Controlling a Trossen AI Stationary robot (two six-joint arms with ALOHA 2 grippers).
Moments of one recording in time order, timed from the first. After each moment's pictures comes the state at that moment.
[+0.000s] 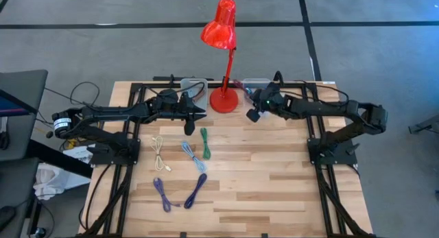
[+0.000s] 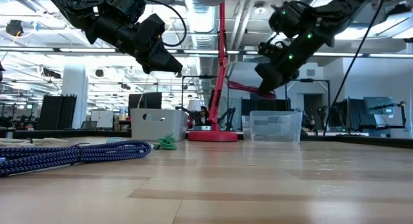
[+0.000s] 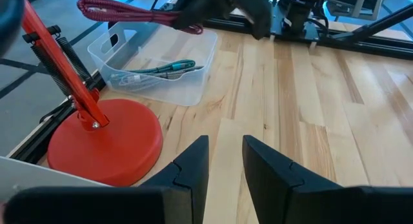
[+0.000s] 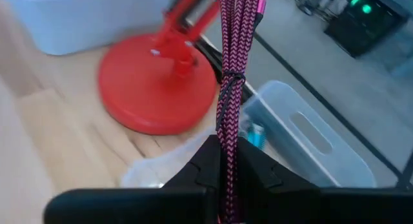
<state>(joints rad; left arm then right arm) 0.36 1.10 0.64 0.20 0.18 0.07 -0.40 1.39 0.75 -0.01 0.39 -0.06</state>
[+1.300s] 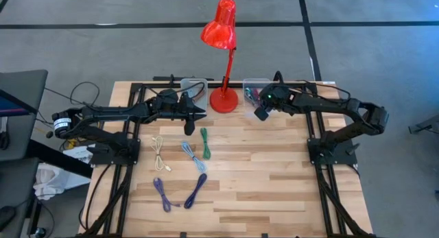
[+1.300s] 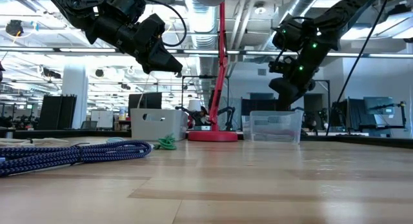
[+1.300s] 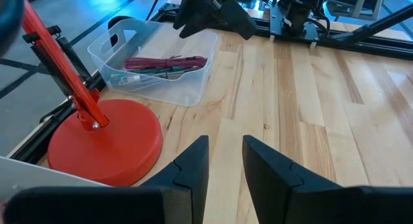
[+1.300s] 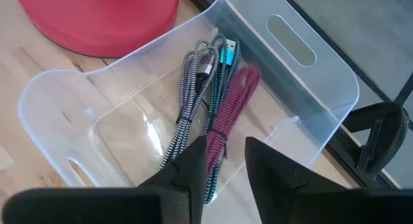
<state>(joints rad) 0.36 1.10 0.64 0.20 0.18 0.07 -0.53 1.39 0.75 -0.25 0.34 -0.01</state>
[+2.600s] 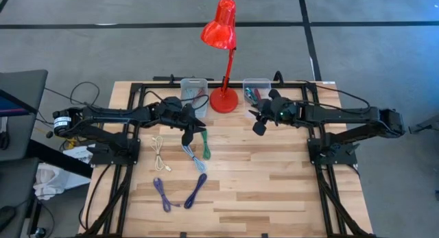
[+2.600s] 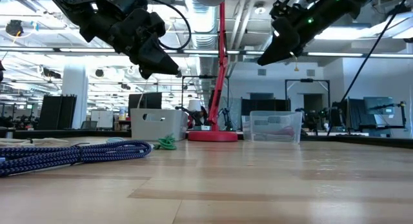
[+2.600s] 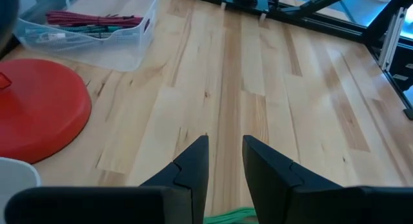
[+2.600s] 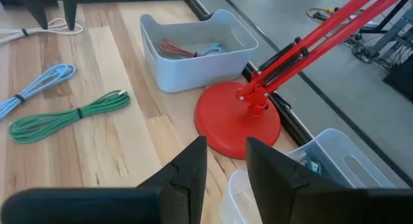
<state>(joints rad) 0.26 1.10 0.64 0.10 0.26 -0.03 -0.18 1.15 0.75 -0.13 0.34 -0.03</state>
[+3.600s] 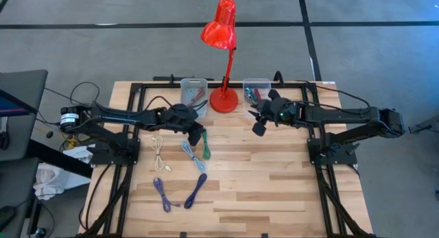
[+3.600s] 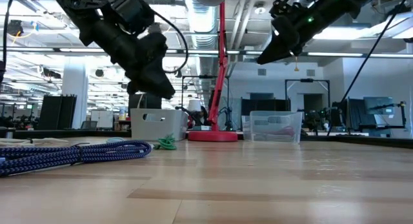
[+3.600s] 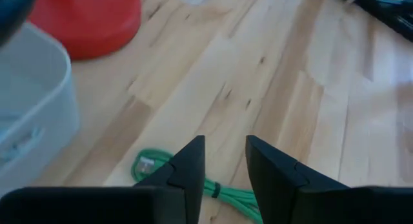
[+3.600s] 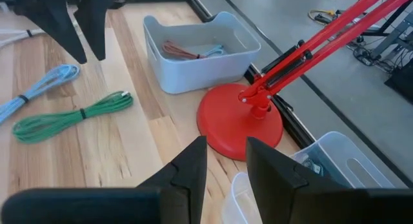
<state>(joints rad) 0.20 1.20 0.64 0.03 0.03 -0.34 -0.18 1.15 0.75 -0.13 0.34 -0.04</state>
